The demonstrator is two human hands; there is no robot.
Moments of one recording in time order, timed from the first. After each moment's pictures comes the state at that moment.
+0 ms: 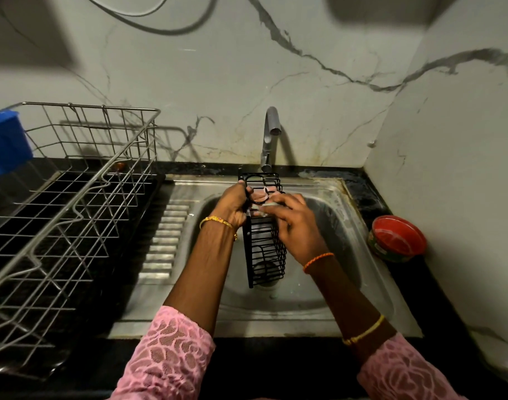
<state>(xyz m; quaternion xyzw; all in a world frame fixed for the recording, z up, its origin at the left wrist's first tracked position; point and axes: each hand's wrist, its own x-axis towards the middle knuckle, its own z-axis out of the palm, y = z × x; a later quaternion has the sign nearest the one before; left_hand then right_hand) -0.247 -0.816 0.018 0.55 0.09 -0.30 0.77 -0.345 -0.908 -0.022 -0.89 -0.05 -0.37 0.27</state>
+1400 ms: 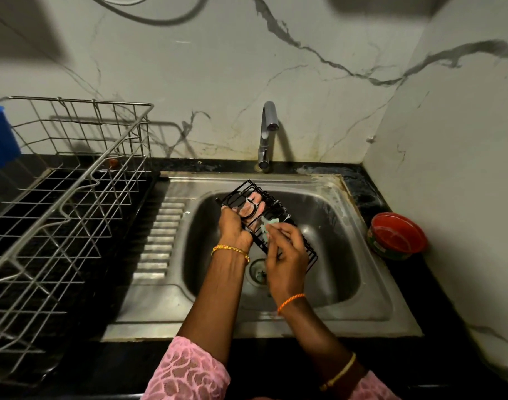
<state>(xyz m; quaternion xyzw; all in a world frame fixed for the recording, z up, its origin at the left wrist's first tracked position) -0.266 -0.820 -0.025 0.28 0.19 -0.25 0.91 -0.368 -0.855 -0.074 -0.77 0.14 -0.48 0.40</state>
